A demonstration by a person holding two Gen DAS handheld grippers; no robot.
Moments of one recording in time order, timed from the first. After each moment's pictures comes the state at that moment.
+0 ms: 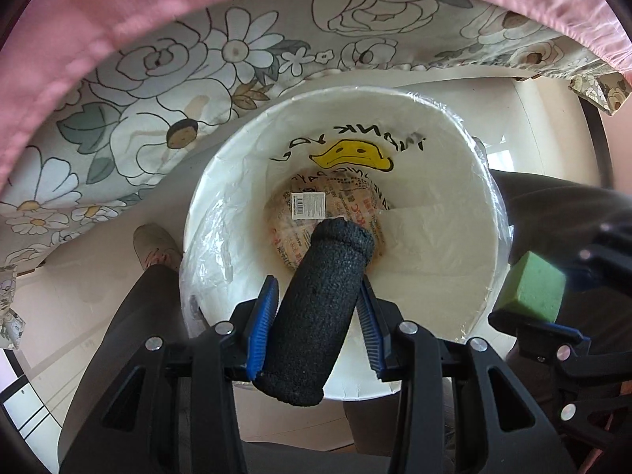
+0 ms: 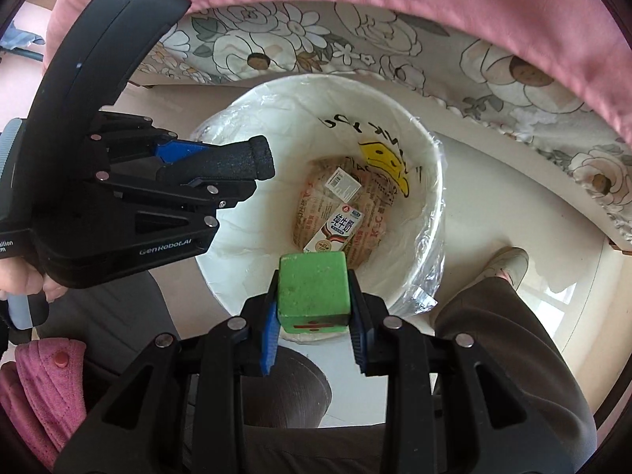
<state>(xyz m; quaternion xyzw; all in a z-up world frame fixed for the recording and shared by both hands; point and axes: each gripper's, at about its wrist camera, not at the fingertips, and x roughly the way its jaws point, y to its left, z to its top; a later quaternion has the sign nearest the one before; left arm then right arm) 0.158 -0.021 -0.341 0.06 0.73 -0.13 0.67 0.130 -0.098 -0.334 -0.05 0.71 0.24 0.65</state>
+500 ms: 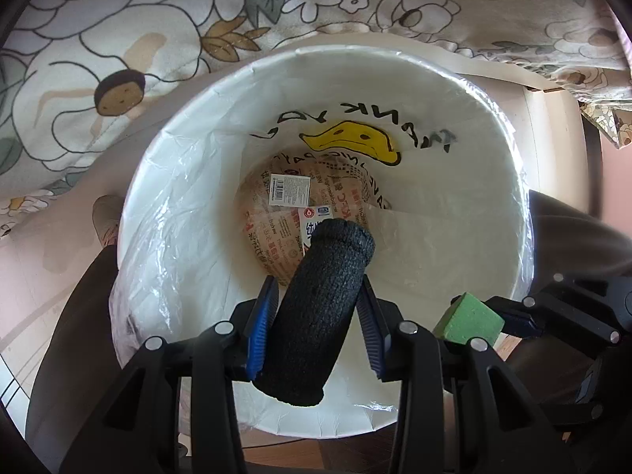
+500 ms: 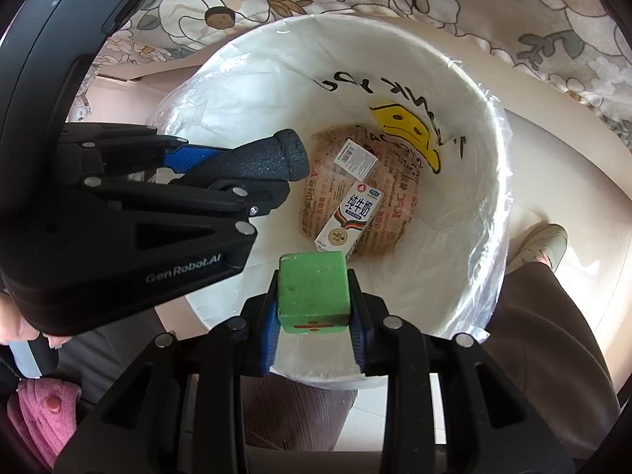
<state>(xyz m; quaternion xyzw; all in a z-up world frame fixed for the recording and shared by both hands) 0.172 -0.023 -0.400 -0.01 0.77 -0.12 0.62 0.147 -0.081 -0.400 -0.02 0.76 0.23 0.61</state>
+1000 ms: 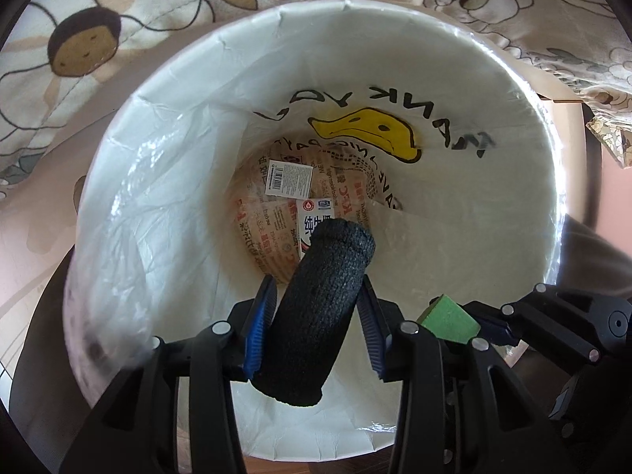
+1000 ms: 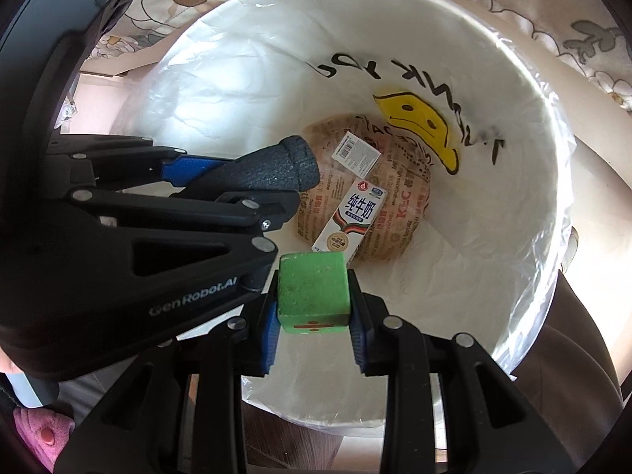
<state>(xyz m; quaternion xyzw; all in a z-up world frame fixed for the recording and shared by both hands) 0.176 -0.016 -0.432 -0.05 0.79 -0.11 0.60 0.152 -0.072 -0.435 -0.03 0.77 0.21 0.60</state>
